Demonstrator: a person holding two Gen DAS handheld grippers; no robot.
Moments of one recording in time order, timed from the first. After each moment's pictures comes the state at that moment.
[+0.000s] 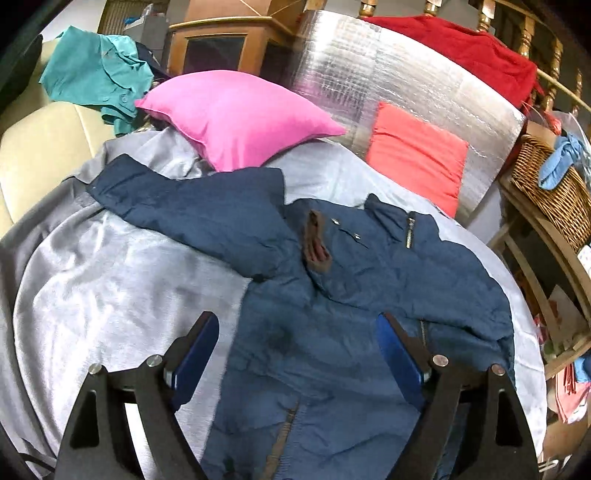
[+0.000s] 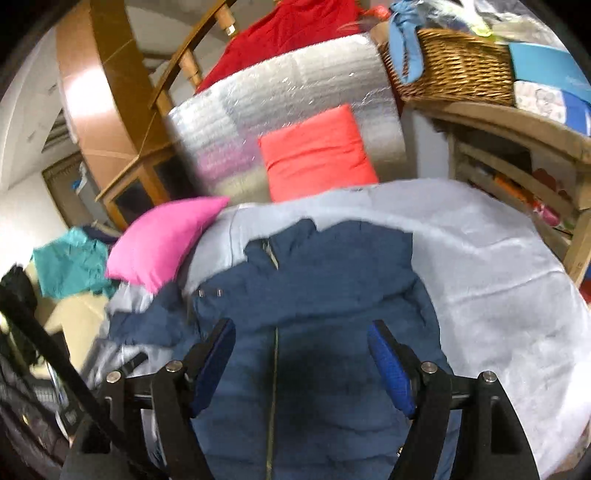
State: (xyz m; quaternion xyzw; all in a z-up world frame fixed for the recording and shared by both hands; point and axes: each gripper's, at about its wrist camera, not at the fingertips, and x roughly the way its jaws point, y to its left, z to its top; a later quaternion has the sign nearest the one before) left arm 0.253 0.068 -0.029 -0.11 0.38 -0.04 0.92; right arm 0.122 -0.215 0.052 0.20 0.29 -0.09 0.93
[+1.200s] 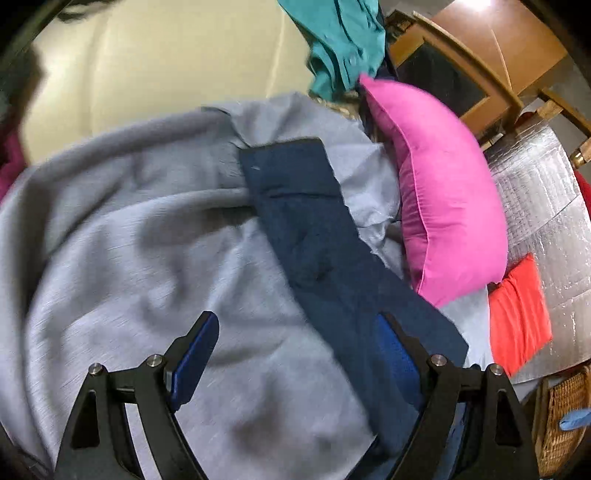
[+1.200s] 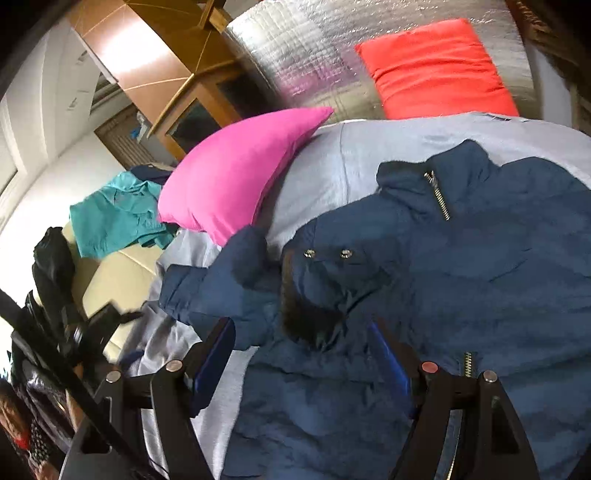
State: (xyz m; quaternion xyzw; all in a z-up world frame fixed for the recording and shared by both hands) left arm 0.390 0.291 -0.074 -0.38 0.40 0.15 0.82; right arm 0.319 -0.105 -0.046 0.22 0.38 0.11 0.89
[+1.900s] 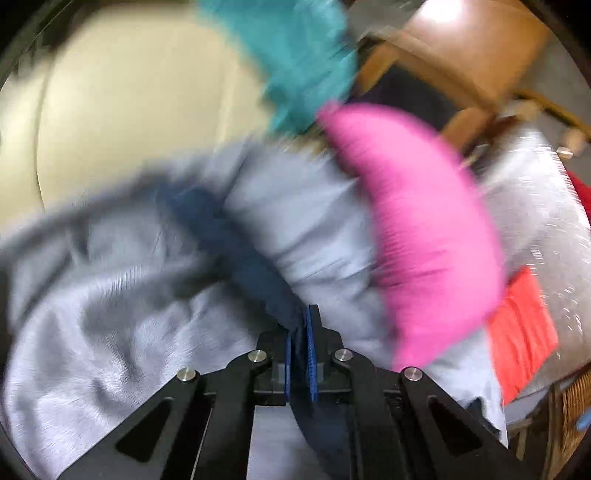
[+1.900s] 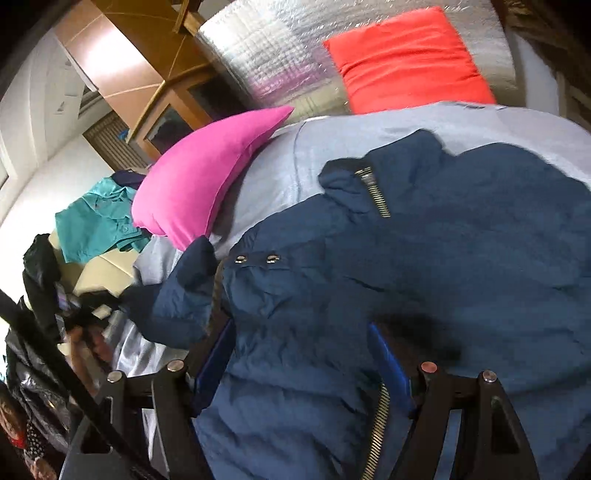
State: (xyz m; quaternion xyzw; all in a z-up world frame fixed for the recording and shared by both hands) left arm 0.414 0.266 -0.026 -0.33 0.30 0.15 0.88; right arm 0.315 -0.172 -0.068 0.22 0.39 0.08 0.89
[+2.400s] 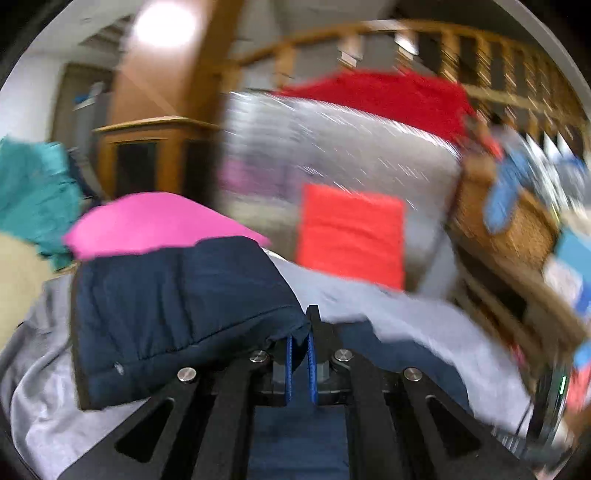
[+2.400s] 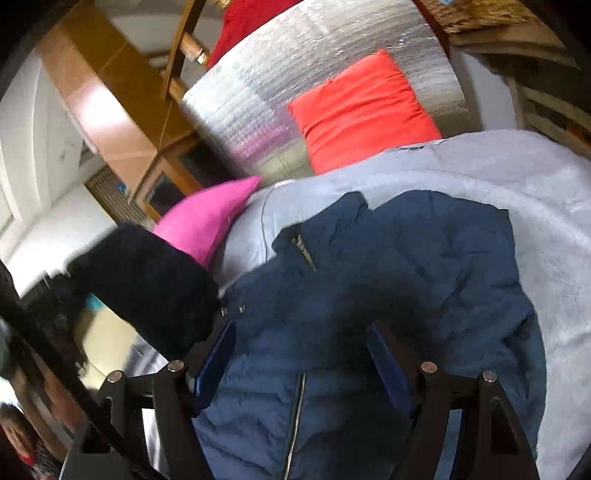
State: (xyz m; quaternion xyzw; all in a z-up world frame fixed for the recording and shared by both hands) left arm 0.325 -0.043 0.071 -0.04 0.24 -0.16 0.96; right arm 0.247 -0.272 -0.031 0.28 0.30 0.05 0.91
